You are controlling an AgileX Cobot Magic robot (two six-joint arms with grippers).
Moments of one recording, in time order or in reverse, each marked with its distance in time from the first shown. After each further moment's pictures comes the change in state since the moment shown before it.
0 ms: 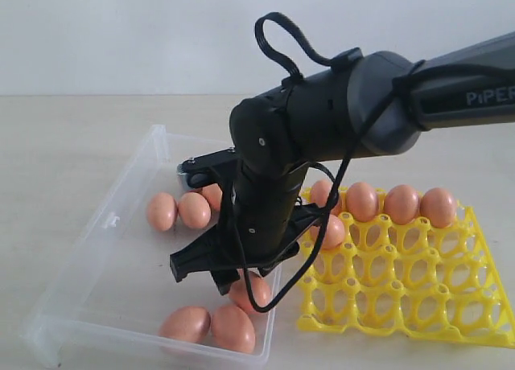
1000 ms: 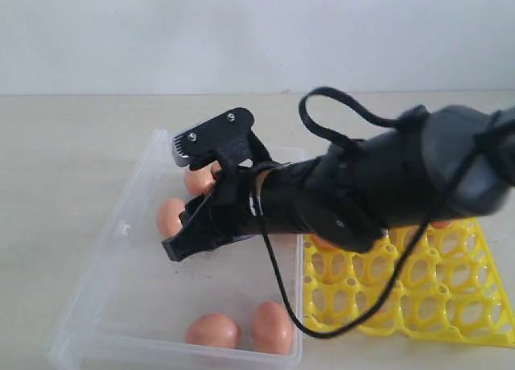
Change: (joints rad) left arm 0.000 0.000 0.000 0.000 0.000 0.000; right arm -0.002 -0.117 0.333 -0.261 -0.904 -0.016
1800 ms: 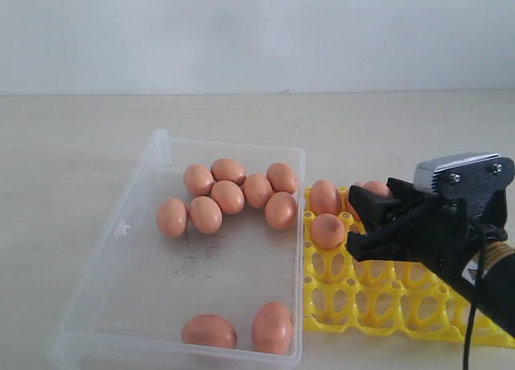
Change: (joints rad) left arm 0.000 0.000 0.000 0.000 0.000 0.000; right arm -0.314 -0.101 0.721 0.254 -1.067 -0.105
